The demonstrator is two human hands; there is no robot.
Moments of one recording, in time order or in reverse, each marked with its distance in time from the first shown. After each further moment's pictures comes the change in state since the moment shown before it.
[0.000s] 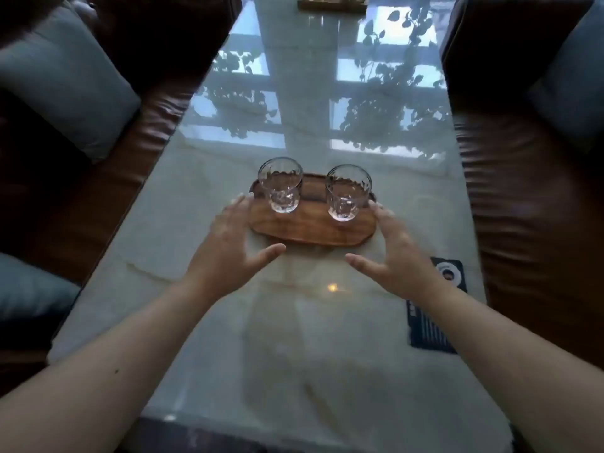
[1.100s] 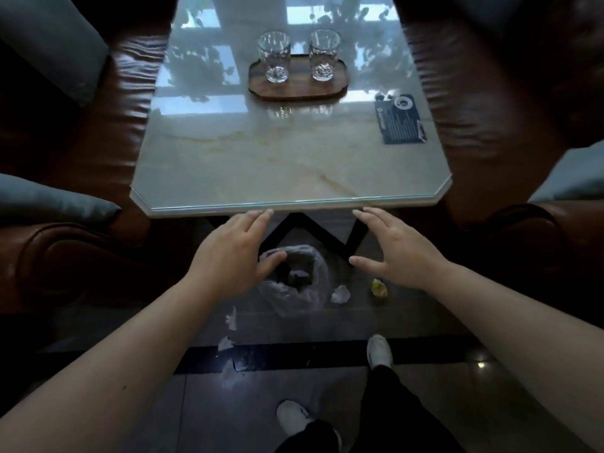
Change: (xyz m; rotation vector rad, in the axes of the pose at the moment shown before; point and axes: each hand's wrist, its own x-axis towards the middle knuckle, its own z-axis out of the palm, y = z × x) left_hand -0.363 -0.026 -0.052 0.337 -0.185 0.427; right_hand -0.375 -0.101 0.105 -0.357 -0.146 0.053
